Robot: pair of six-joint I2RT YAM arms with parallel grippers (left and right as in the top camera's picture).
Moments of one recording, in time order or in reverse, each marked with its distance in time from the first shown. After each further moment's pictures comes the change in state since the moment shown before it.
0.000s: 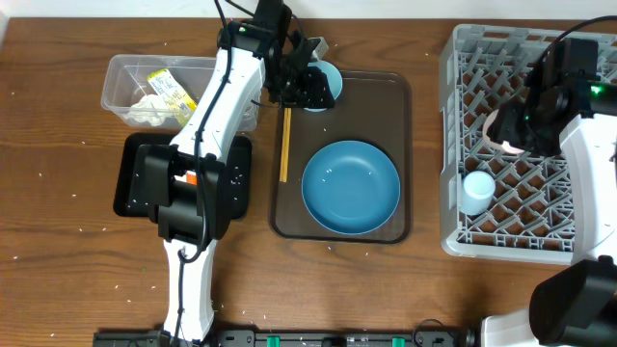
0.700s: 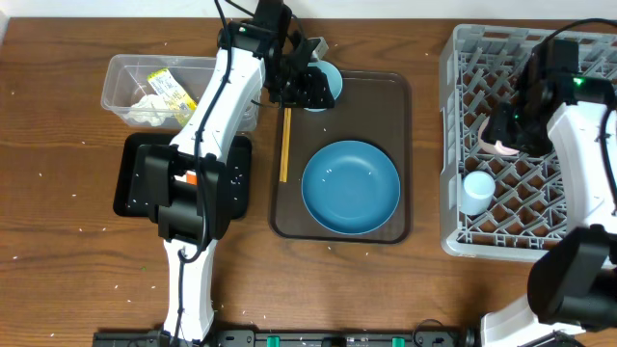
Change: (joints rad) left arm 0.000 0.000 0.000 0.000 0.000 0.000; right arm 0.014 0.111 0.000 0.031 0.029 0.005
